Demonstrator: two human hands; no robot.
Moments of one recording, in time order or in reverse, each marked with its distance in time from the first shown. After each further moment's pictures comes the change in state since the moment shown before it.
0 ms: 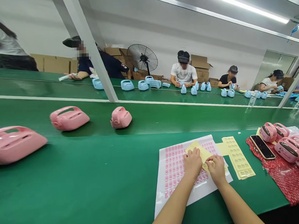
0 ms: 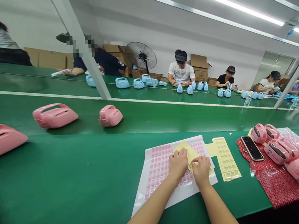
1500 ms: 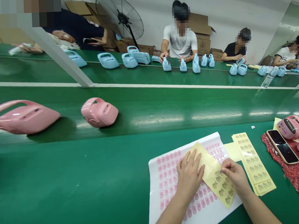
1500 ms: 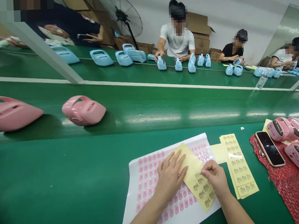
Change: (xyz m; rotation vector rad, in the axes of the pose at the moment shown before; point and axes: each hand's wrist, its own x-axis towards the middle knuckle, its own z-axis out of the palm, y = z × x) left_hand -0.021 -0.038 0.002 -0.176 0.163 0.148; right_hand 0.008 0.004 -0.033 0.649 -0.279 0.437
